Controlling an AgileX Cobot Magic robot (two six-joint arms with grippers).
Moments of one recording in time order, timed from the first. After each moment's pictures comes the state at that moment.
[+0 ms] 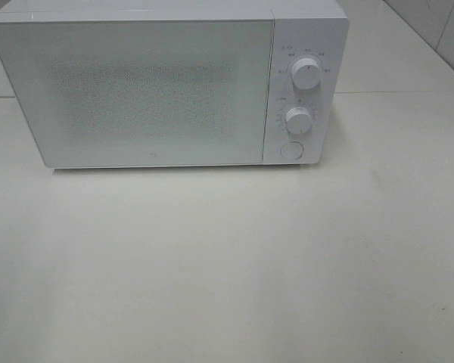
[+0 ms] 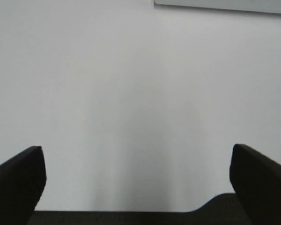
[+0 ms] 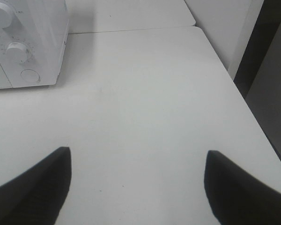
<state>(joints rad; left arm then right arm) 0.02 0.31 -0.50 -0.07 1.04 -0.01 0.08 0.00 -0.51 -0.15 1.00 0.20</state>
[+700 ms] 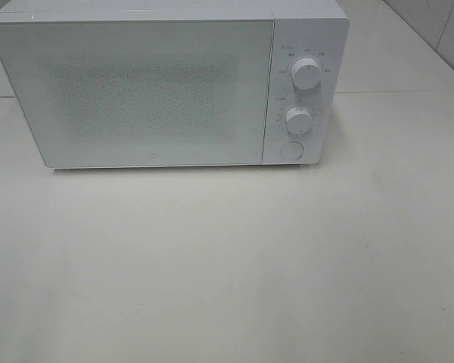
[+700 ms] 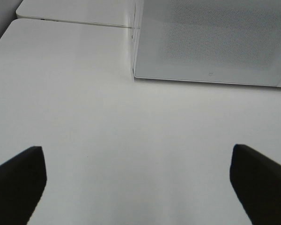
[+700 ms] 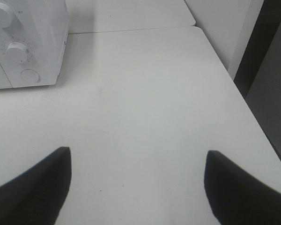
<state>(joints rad) 0.02 0.00 -0.50 -0.12 1.04 -0.01 0.08 0.00 -0.51 -0.15 1.00 0.20</state>
